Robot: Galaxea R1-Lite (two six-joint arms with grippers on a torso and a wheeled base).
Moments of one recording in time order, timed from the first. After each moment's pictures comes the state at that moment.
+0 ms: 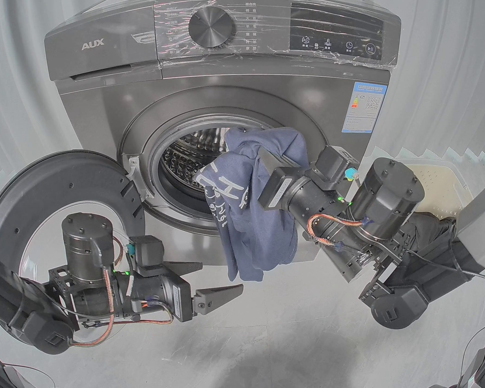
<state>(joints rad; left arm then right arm) -0.57 1.69 -0.45 -0.91 -0.36 -0.23 0.81 1.99 -0.91 -1.38 -0.27 0.25</state>
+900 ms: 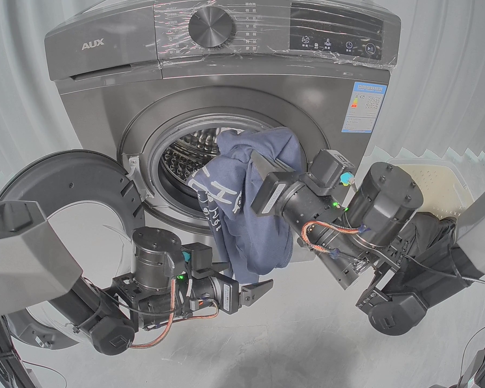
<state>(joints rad) -0.66 1.99 -0.59 -1.06 -0.18 -0.23 0.85 1.99 -0.91 -1.38 -0.28 0.25</state>
